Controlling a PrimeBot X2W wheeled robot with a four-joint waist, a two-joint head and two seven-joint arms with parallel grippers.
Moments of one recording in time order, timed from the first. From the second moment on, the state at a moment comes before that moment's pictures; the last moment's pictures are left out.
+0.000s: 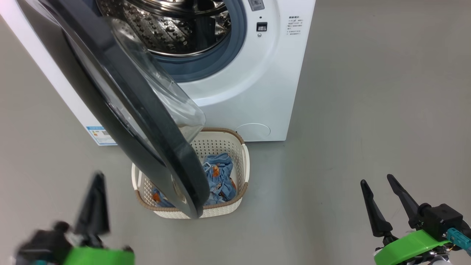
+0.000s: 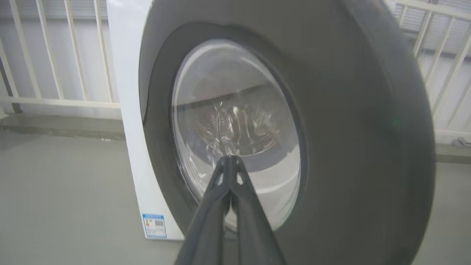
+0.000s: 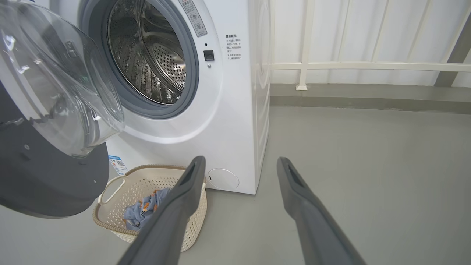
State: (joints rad) left arm 0.01 0.03 -0.01 -0.02 -0.23 -0.09 -0.26; right arm -0.05 -0.20 0.03 0.17 0.26 0.13 -0.25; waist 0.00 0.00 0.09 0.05
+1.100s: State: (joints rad) left arm -0.25 0.08 -0.71 -0.33 -0.27 -0.13 -0.26; right arm -0.06 -0.19 0.04 0.19 0.27 0.13 -0.25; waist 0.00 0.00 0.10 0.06
